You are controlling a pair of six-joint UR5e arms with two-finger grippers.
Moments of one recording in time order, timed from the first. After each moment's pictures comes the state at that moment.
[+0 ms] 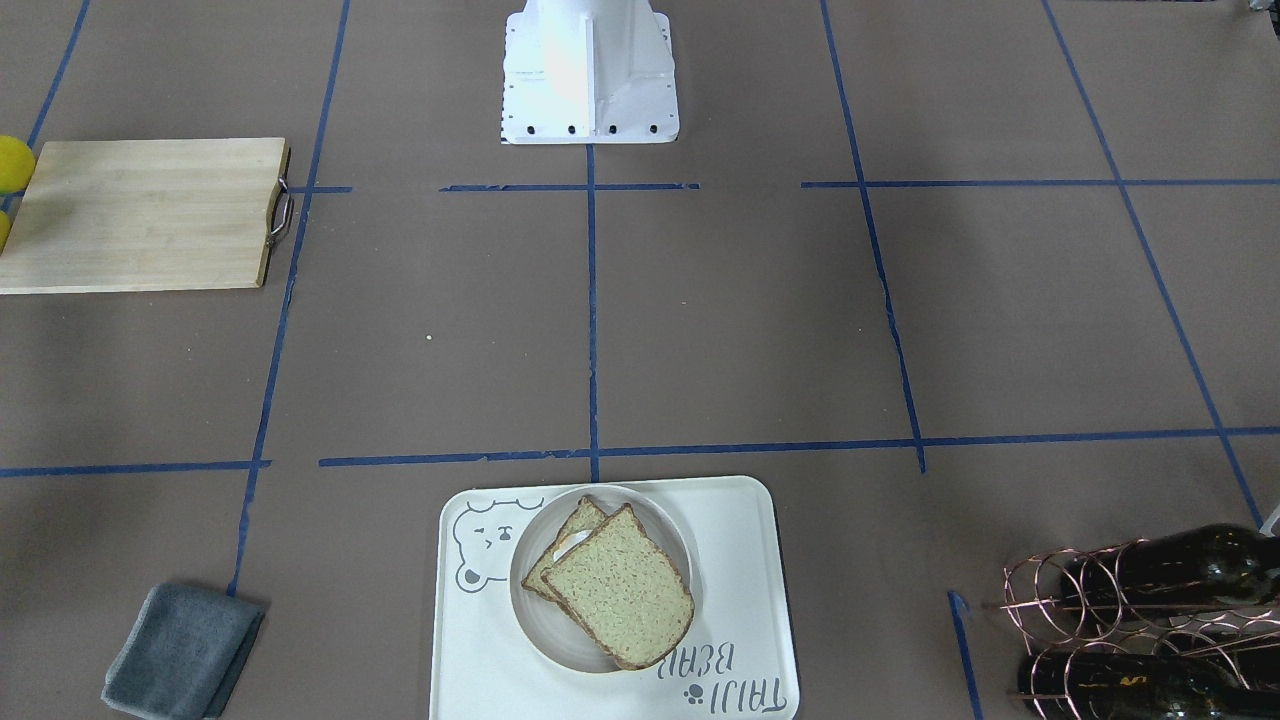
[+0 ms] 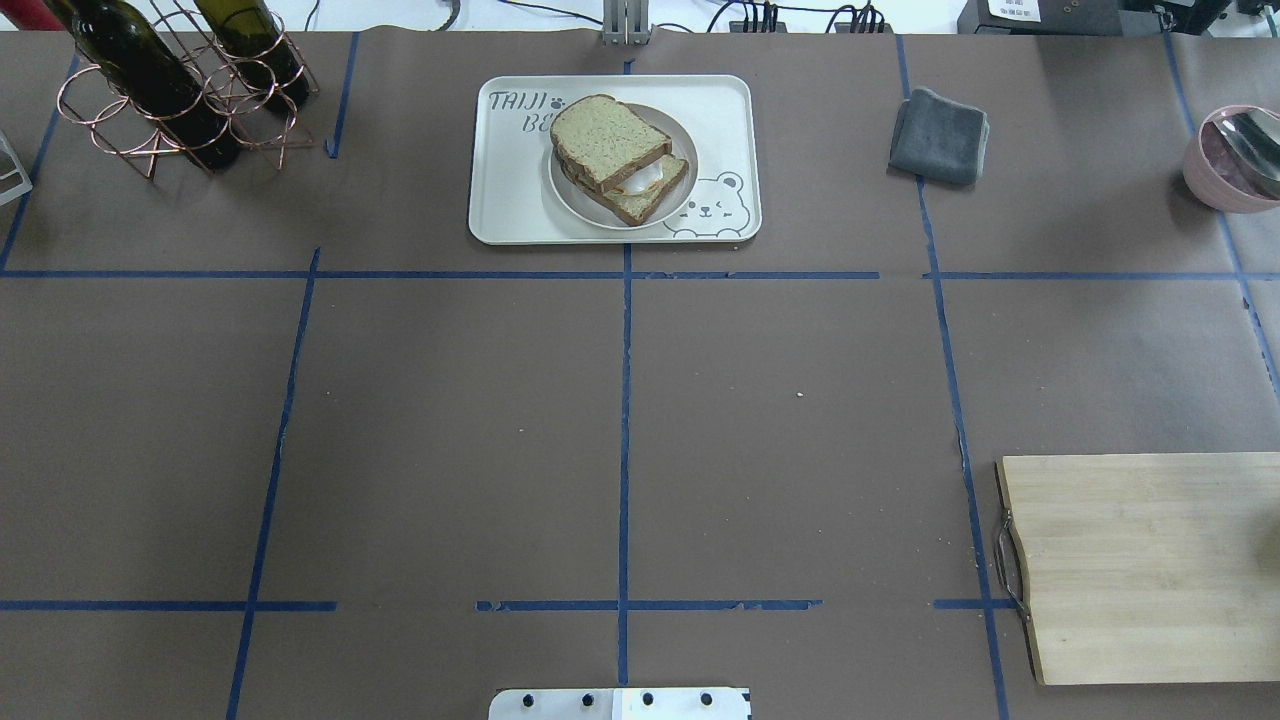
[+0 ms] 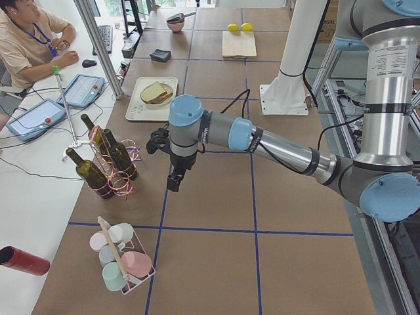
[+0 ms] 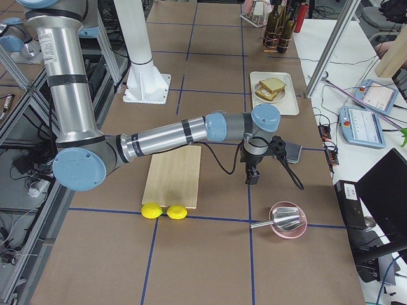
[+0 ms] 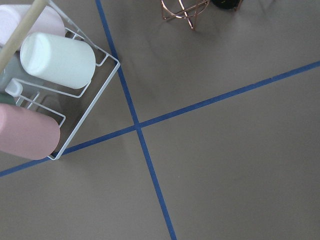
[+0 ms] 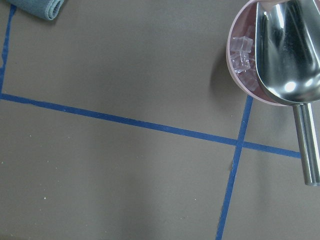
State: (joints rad) left arm -1.57 -1.53 -1.94 -1.43 -2.34 0.22; right arm 1.46 -1.43 1.74 -1.81 2.32 -0.06
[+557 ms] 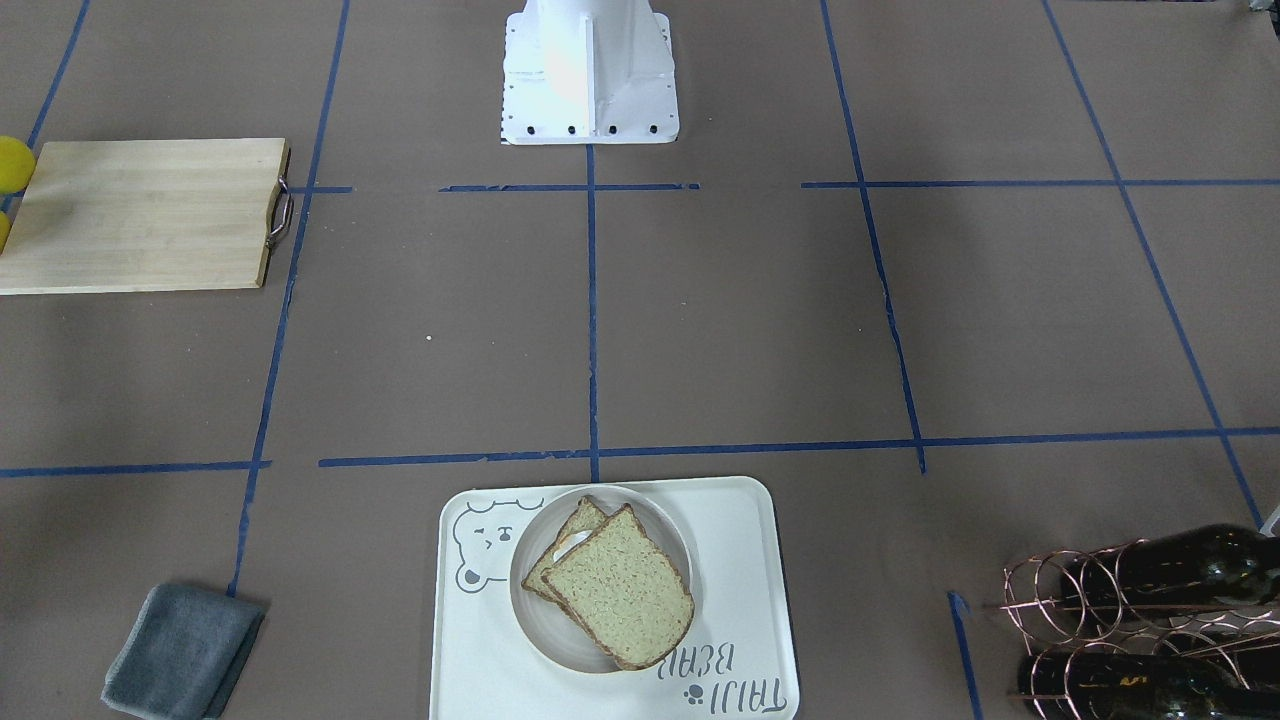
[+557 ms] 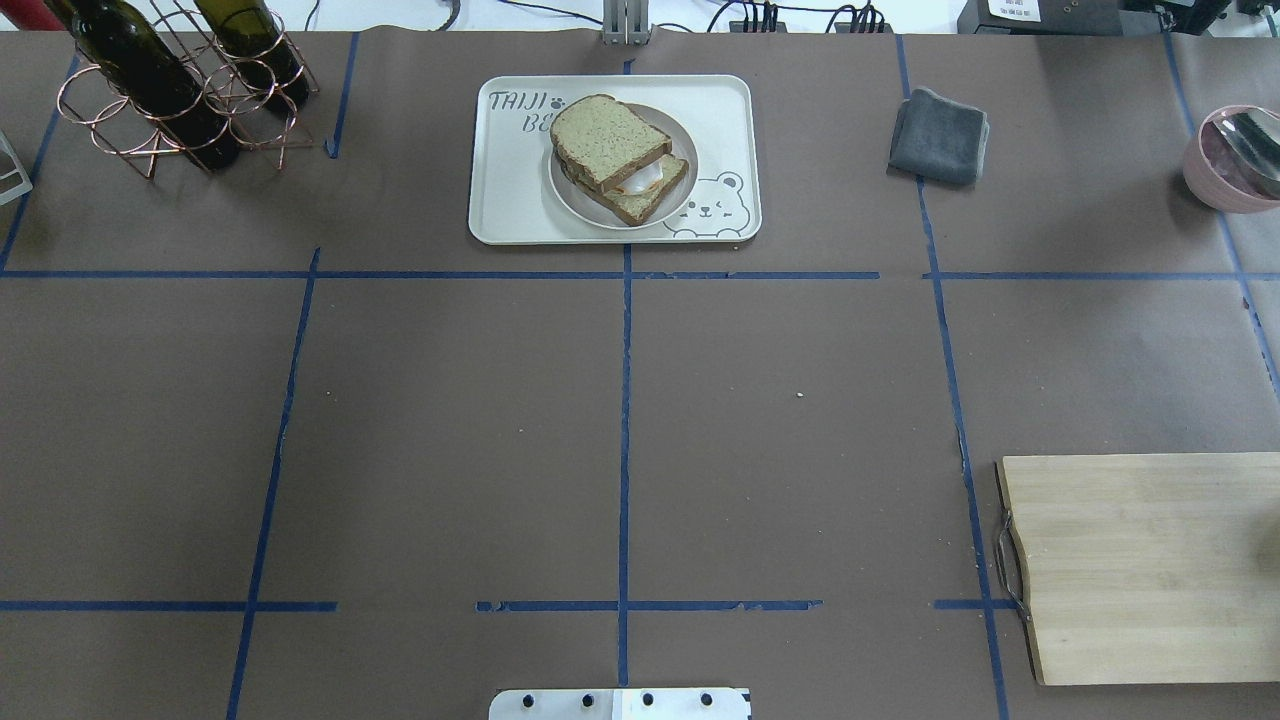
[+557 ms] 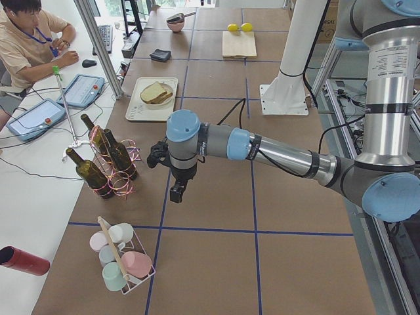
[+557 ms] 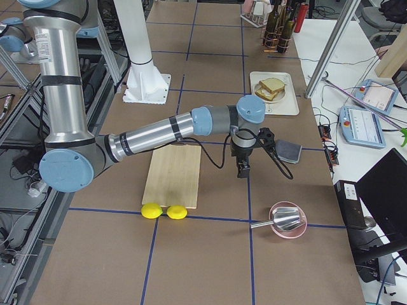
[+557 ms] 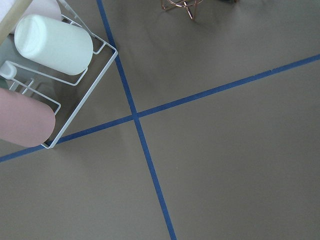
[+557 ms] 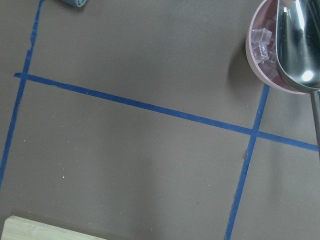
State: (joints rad) left arm -1.57 -1.53 -1.89 -1.40 -2.33 0.22; right arm 1.45 -1.50 1.85 -1.80 2.37 -0.07
